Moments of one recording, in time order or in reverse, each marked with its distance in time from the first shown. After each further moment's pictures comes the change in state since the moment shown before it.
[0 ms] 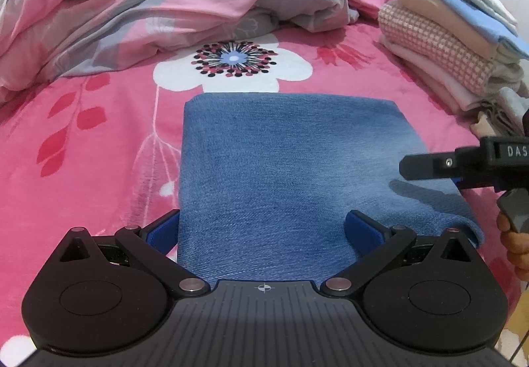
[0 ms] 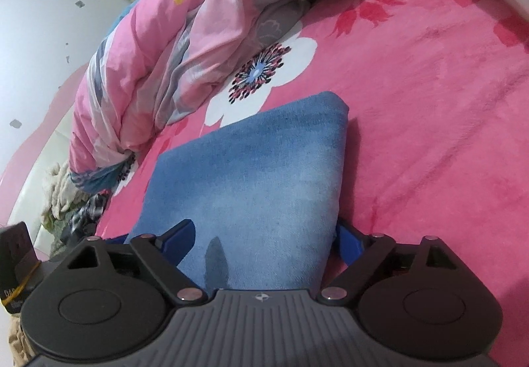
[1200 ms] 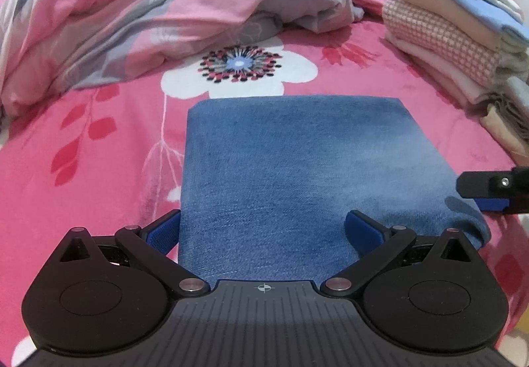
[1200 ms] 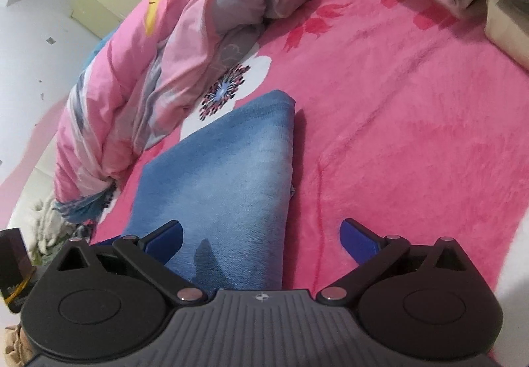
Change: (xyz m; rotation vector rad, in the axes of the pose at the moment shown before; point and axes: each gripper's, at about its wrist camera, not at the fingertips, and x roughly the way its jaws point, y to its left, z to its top) left arm -0.003 -0.009 0.002 0.032 0.003 0.067; right arm -0.045 -0.002 -0.035 0.101 -0.105 -0.103
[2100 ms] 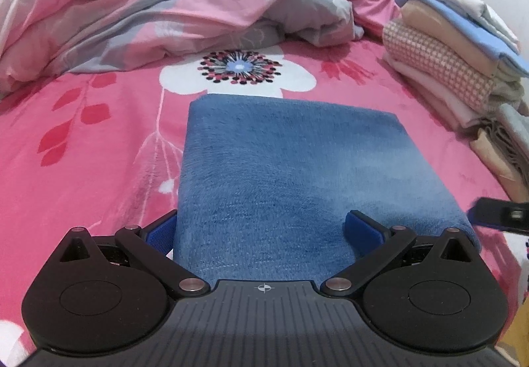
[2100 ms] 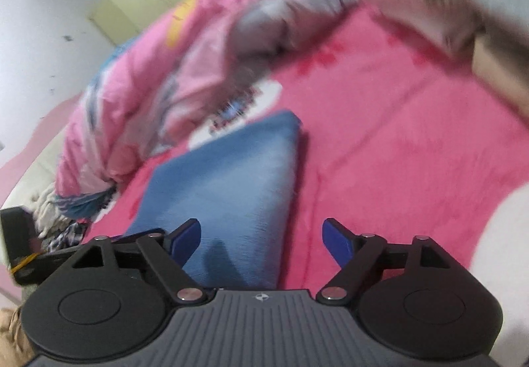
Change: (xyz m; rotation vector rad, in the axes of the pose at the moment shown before) left arm 0.003 0.010 -0.010 -0.079 -0.052 -0.070; right arm -0.016 0.006 -0.015 -0.069 -0.101 -0.034
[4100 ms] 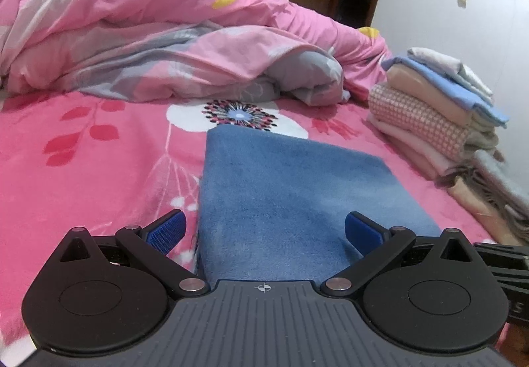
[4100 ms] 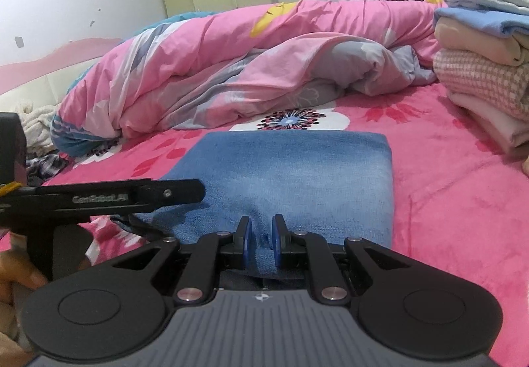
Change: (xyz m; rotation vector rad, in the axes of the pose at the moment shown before) left arm -0.021 0.029 -0.038 -0.077 -0.256 -0.099; right arm 0.019 0.101 -0.068 -0.452 -0.169 -0.074
